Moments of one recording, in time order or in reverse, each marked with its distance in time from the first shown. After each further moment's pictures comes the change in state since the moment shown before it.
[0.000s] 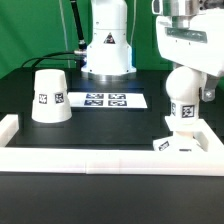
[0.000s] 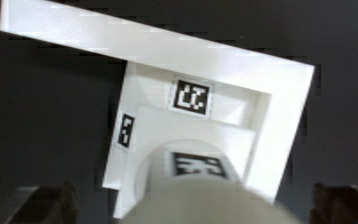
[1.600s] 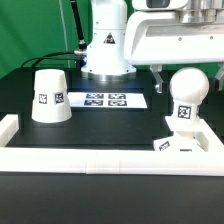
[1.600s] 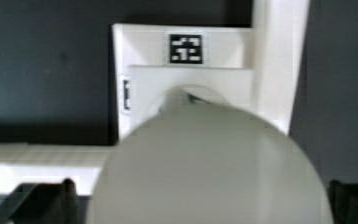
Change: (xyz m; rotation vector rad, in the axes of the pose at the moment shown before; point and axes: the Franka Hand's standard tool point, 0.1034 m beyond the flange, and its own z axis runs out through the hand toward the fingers) arm 0.014 -0.002 -0.007 -0.080 0.040 -1.451
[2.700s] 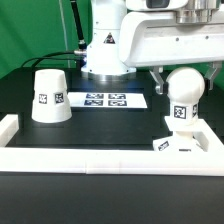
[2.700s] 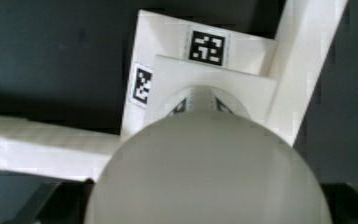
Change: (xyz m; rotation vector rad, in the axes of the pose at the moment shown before) arm 0.000 0.004 0.000 0.004 0.001 0.019
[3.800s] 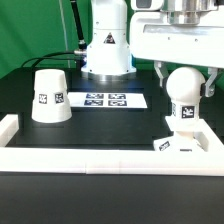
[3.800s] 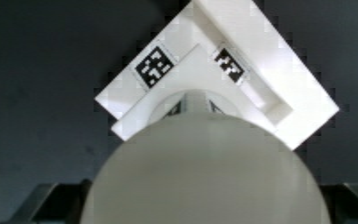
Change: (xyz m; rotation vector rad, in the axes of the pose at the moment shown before) arm -0.003 -0.004 0.001 0.008 -0.008 1.005
